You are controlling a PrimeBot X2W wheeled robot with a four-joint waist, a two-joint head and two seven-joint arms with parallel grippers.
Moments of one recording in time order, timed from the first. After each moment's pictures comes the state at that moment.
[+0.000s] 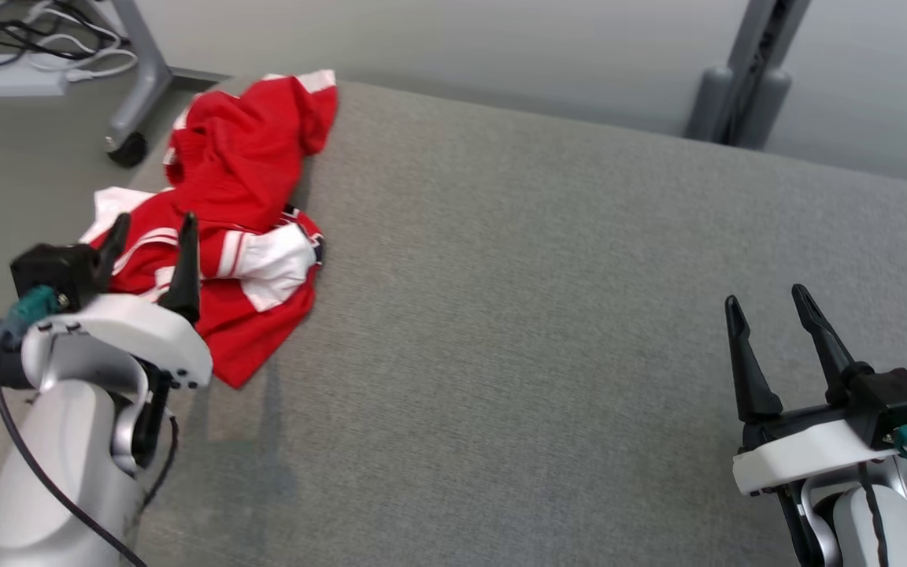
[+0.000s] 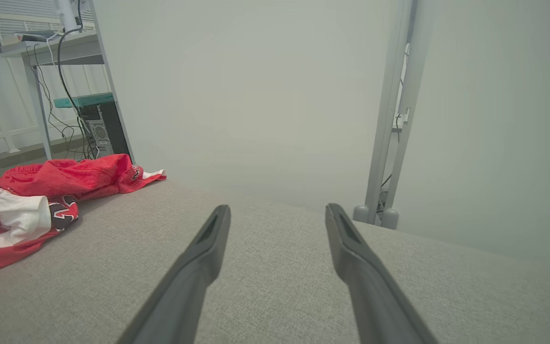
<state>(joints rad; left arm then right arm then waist) -0.45 0.22 -0.11 0.41 -0.35 -0.01 -0.03 -0.19 -0.05 0.01 0.23 0.06 0.13 -0.26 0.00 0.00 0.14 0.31</state>
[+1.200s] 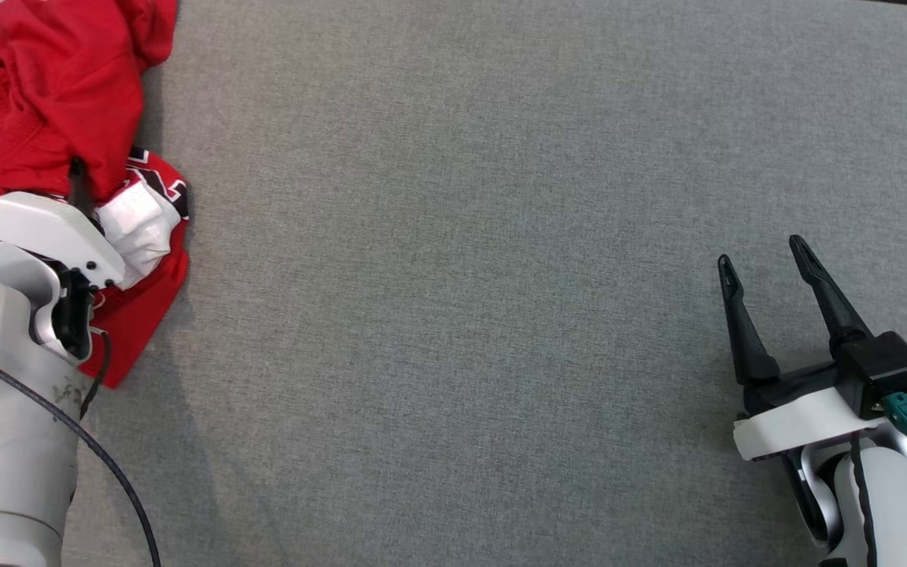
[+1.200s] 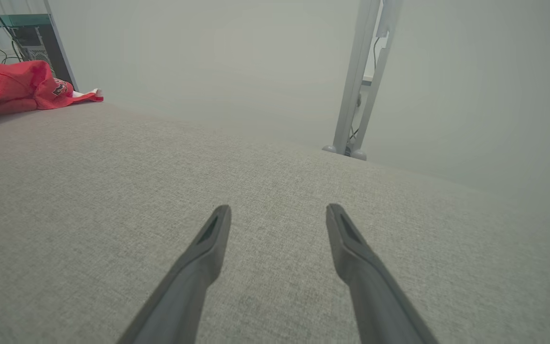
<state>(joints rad) -0.86 0.24 -0.03 1.03 -0.46 0.04 -0.04 -0.26 -0.08 0.04 0.19 -0.05 0.13 -0.26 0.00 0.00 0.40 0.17</state>
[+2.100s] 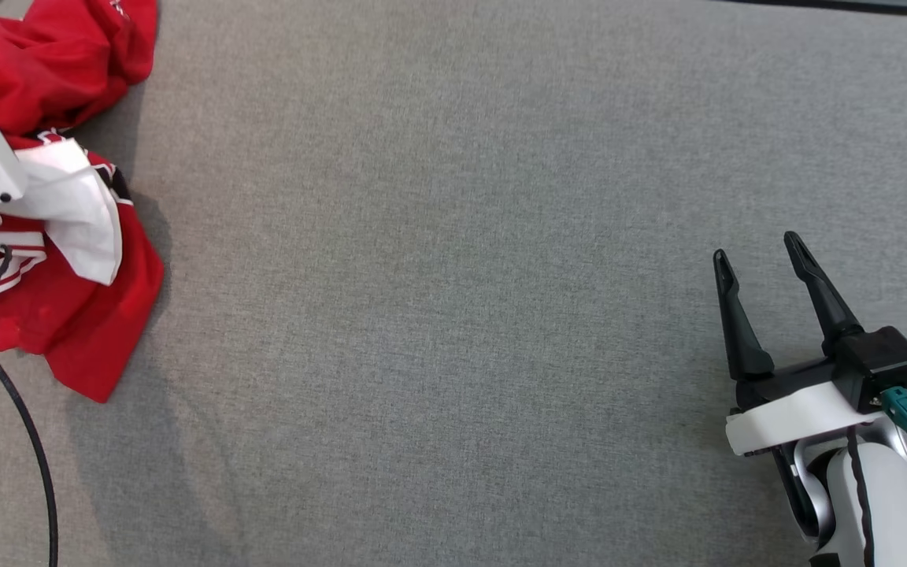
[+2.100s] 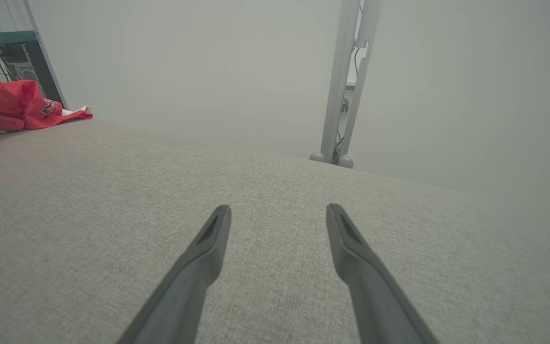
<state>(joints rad) -1.09 0.38 -0.13 1.10 -0.44 -0.09 0.23 -0.27 -0.06 0.04 0.21 -0.03 0.13 -0.26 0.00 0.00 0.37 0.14</state>
